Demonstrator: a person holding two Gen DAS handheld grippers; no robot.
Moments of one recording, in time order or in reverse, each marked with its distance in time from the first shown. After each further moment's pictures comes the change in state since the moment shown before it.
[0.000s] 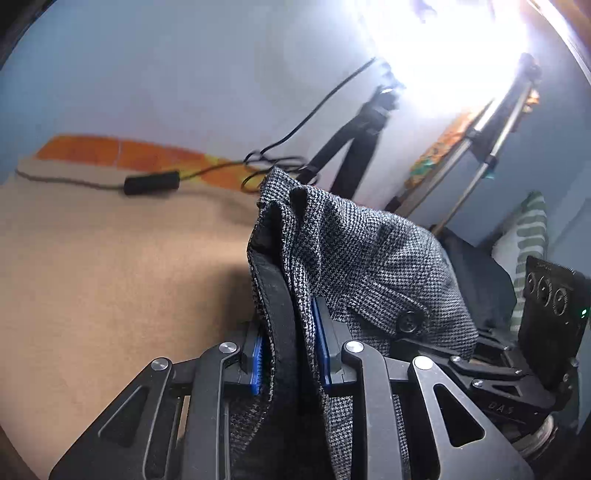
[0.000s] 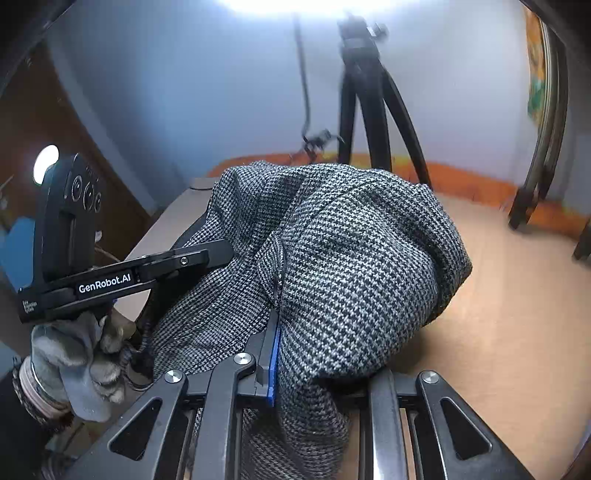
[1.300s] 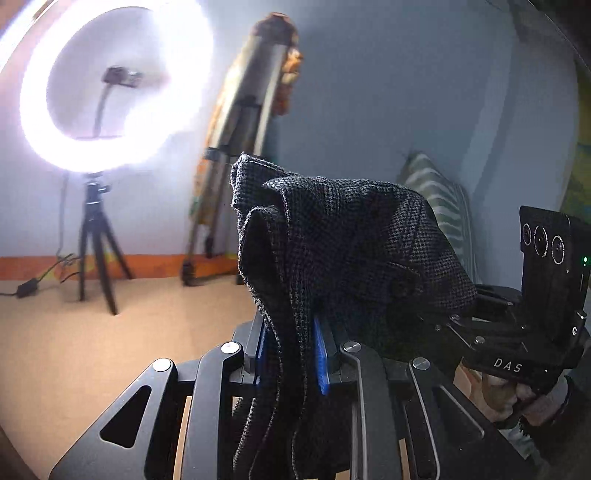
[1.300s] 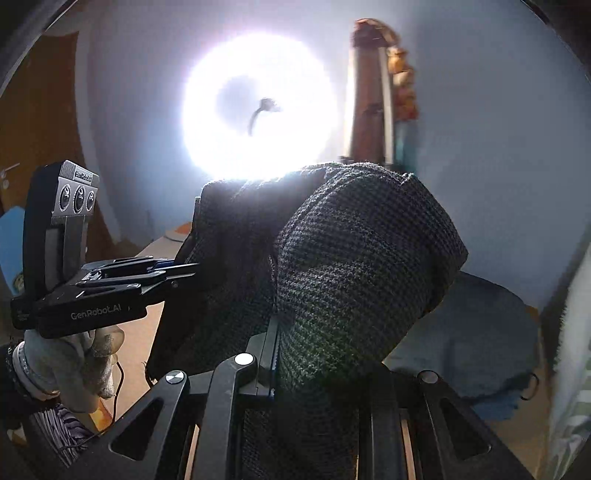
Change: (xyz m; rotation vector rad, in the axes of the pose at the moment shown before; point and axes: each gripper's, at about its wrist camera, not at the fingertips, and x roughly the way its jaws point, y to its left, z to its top) left arm -0.044 -0.263 -0.026 0.316 -0.145 -0.207; right arm -0.265 -0.048 -0.058 -0.084 -0.252 -0.259
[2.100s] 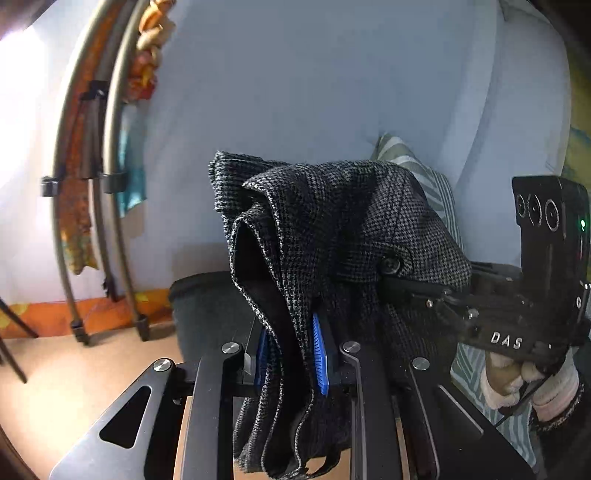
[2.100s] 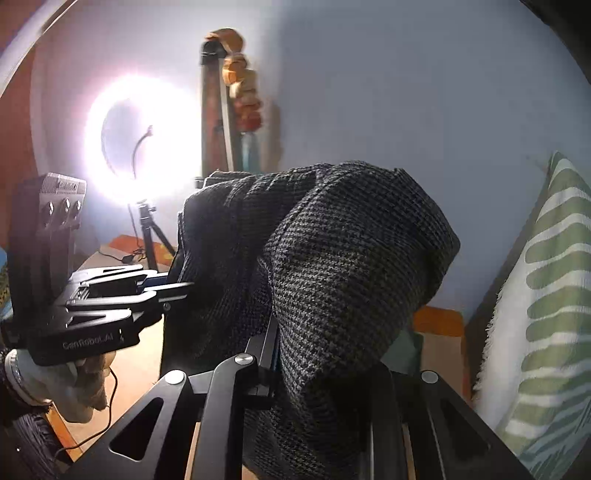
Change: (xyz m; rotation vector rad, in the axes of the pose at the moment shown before) left arm 0.146 -0.091 0.063 0.057 0.040 -0.103; right arm -0.025 -0.179 0.035 0.052 0.033 -0.144
